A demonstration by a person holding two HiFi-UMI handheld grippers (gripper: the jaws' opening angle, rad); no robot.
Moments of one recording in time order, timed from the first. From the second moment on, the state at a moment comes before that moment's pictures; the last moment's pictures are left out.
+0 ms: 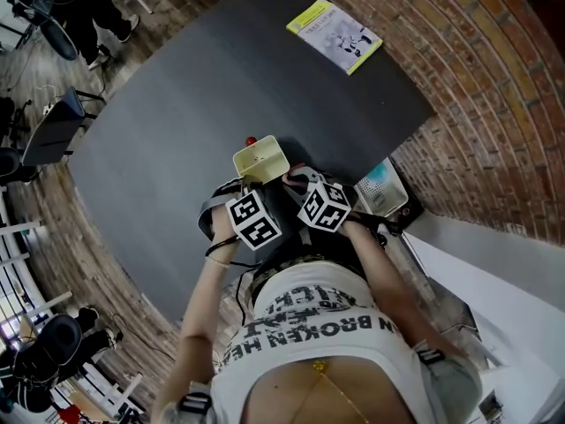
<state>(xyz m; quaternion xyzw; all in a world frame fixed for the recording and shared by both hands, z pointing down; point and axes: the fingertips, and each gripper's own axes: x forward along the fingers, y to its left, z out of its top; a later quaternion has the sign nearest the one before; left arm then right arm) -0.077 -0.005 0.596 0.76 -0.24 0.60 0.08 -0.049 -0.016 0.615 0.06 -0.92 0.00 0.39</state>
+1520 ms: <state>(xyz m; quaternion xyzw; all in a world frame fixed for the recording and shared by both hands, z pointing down) -0.125 0.002 0.600 0.76 -0.17 0.62 -0.01 -0.052 -0.029 0.615 0.10 -0.91 0.02 0.40</state>
